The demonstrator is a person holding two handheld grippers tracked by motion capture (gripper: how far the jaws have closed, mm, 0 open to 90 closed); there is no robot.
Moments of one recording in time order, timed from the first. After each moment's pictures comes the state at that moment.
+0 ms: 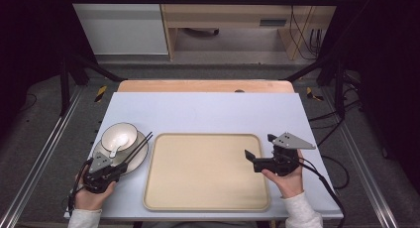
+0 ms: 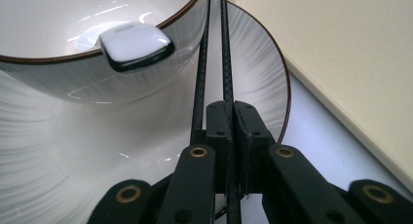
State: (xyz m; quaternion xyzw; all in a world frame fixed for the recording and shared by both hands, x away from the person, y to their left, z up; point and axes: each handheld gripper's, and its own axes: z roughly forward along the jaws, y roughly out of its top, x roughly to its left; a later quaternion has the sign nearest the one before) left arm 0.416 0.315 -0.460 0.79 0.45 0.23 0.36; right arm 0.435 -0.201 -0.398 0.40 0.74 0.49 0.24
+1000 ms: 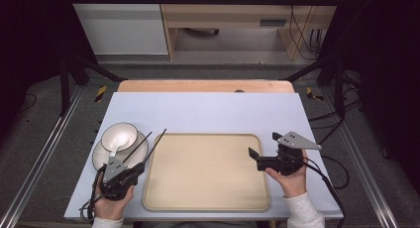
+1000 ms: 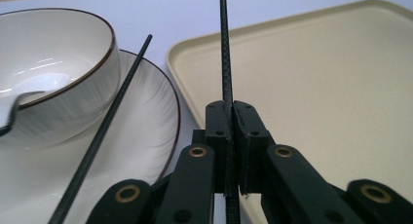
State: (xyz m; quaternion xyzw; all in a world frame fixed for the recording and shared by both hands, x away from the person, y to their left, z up) left arm 0.388 0.252 -0.443 0.74 0.46 0.25 0.43; right arm 0.433 -0.209 -0.392 0.41 0.72 0.50 0.25
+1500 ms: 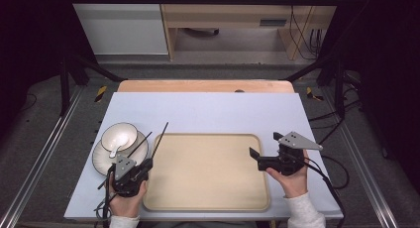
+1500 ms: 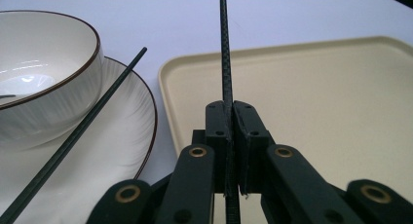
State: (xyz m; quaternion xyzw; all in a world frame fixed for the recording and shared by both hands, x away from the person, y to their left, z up) left arm 0.394 0.220 -0.440 0.68 0.52 0.26 0.45; right arm 0.432 -0.211 -0.391 0.41 0.72 0.50 0.25
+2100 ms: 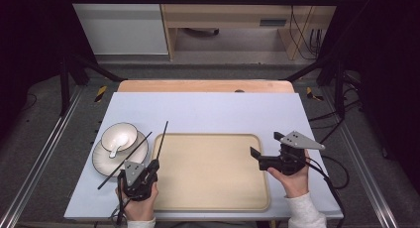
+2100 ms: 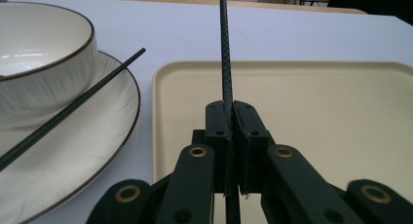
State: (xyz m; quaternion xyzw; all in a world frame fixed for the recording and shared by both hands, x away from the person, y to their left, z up) left arm 0.380 0.191 -0.452 0.64 0.56 0.30 0.44; right arm 0.431 -0.213 -0.389 0.41 0.72 0.51 0.25
